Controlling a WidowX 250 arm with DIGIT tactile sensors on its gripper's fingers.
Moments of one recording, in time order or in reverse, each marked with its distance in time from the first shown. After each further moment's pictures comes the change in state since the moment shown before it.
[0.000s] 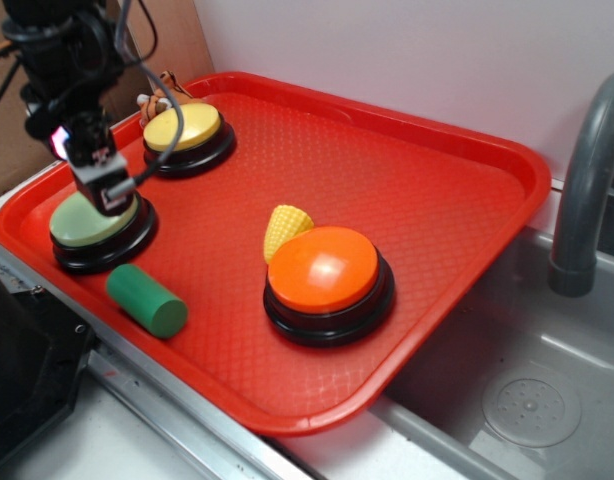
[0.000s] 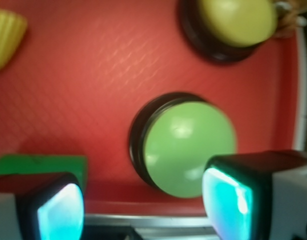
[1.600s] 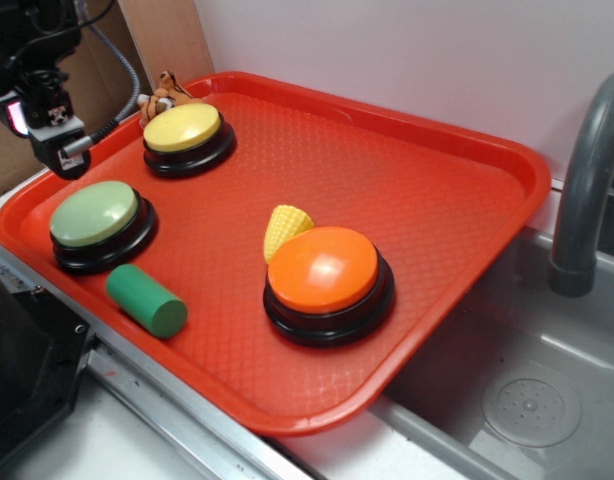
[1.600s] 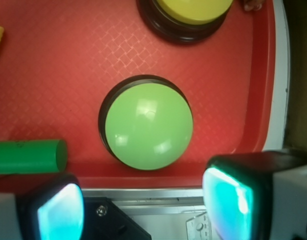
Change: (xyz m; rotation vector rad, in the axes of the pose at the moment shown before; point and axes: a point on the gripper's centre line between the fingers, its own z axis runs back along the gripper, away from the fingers) arm -0.009 0.030 0.036 -0.058 0.052 0.076
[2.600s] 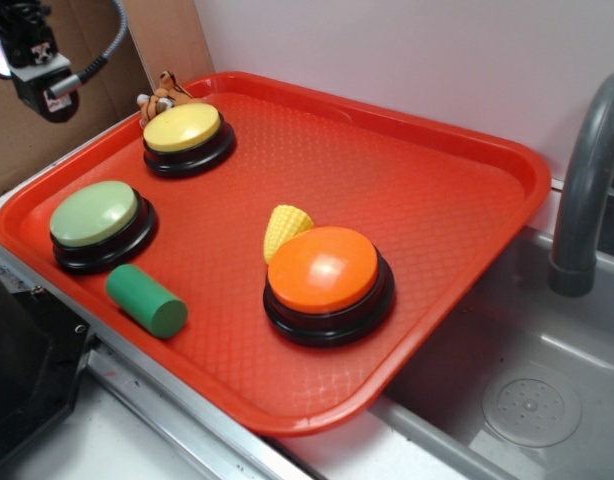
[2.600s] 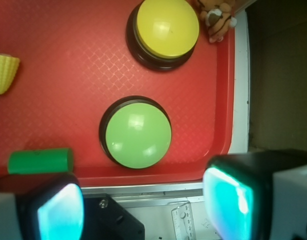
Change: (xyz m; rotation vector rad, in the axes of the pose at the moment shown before) arm 0.004 -0.002 0.043 0.064 -0.068 0.021
